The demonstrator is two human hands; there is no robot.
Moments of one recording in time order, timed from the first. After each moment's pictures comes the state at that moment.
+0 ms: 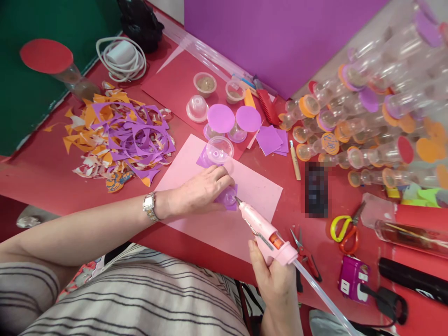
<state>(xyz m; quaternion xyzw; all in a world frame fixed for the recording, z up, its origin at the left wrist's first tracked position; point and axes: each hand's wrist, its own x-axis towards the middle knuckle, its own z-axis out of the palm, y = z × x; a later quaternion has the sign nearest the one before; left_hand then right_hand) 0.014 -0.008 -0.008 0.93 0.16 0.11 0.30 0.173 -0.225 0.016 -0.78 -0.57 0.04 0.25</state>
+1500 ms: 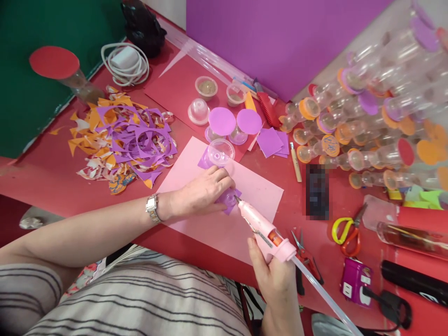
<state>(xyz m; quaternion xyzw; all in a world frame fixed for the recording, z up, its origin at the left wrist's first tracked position) 0.016 -0.006 -0.004 0.94 0.16 0.10 0.27 0.175 -0.215 0.021 -0.79 -0.54 0.08 0.26</state>
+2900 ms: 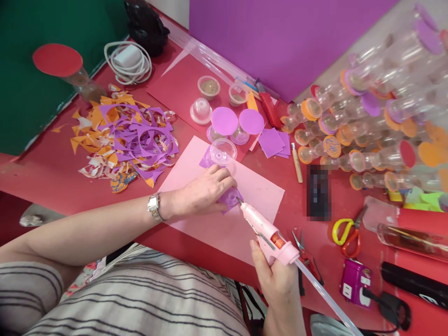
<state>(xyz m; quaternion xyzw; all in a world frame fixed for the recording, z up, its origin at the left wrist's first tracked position) 0.014 -0.006 -0.006 0.95 0.16 0.11 0.26 0.181 -0.227 0.014 -0.79 -0.57 0.09 0.23</state>
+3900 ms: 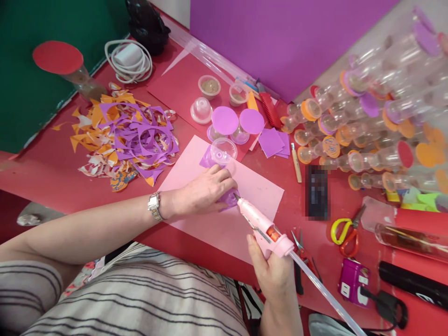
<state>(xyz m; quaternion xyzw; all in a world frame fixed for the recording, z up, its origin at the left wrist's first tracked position) 0.015 -0.009 -0.009 0.95 0.16 0.12 0.26 0.178 -0.220 0.009 -0.78 -0.57 0.06 0.25</state>
